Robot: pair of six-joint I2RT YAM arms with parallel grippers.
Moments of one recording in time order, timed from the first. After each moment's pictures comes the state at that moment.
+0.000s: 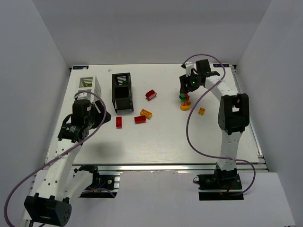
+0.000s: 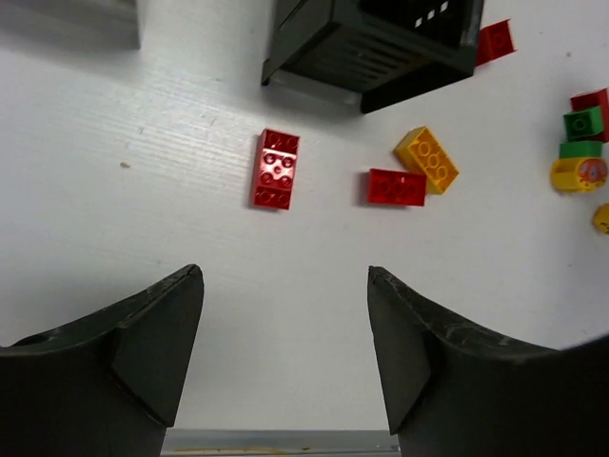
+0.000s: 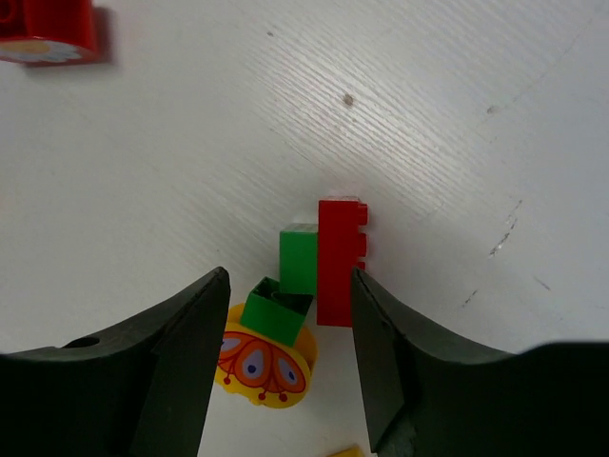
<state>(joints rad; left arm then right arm) -0.16 0.89 0.88 -0.66 -0.03 -0.54 0.20 2.07 1.70 -0.51 -0.44 -0.31</state>
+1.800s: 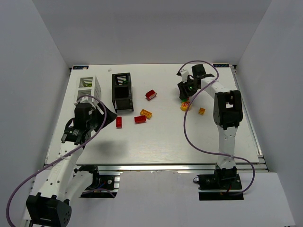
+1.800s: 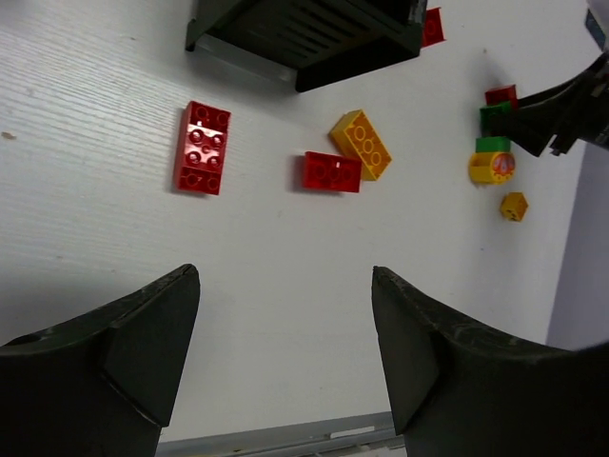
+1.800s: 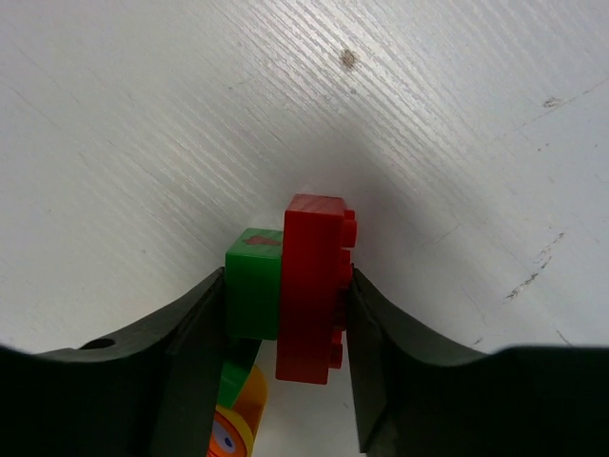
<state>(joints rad) -0.16 0.84 0.75 -0.54 0.09 -0.69 0.20 2.25 1.76 -0.56 -0.39 -0.46</state>
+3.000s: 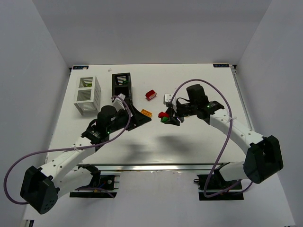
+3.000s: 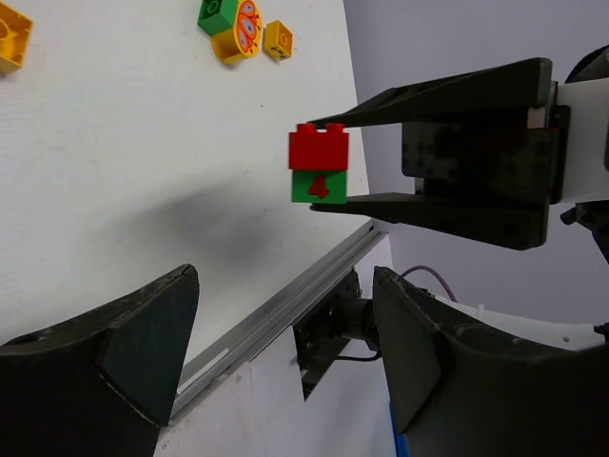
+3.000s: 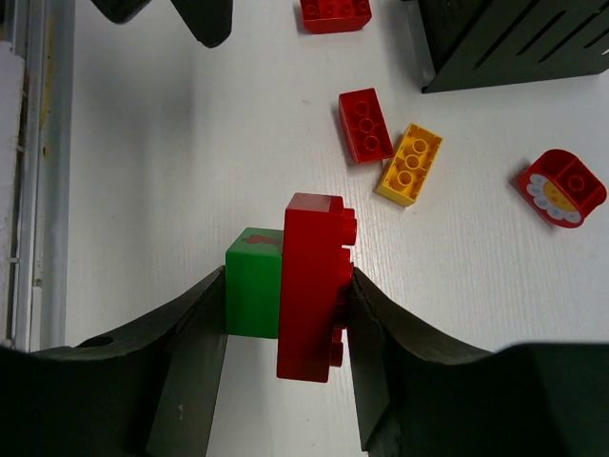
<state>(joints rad) -0.57 0.99 0.63 0.03 0.33 -0.98 0.53 1.36 1.03 -0.40 -0.81 -0.70</state>
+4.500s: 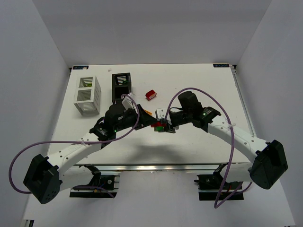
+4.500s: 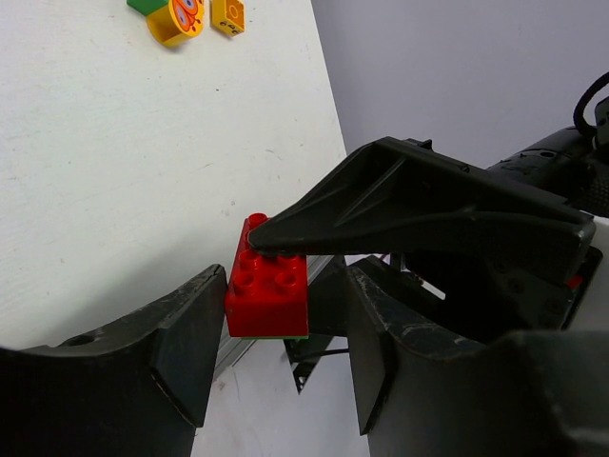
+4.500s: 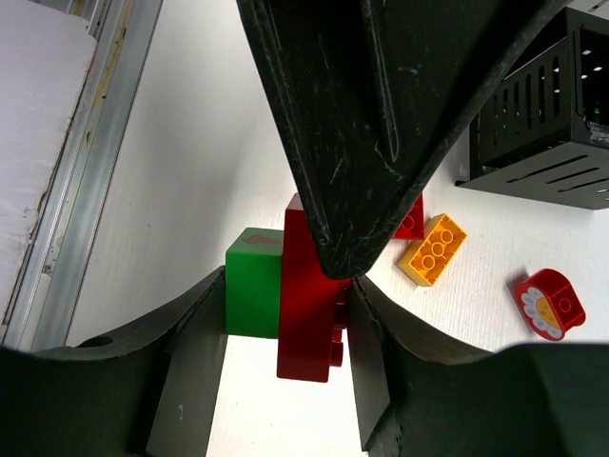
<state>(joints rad) -0.67 1.11 0.67 0.16 0.34 -0.97 0.72 1.29 1.01 -0.42 -0.77 -0.88</state>
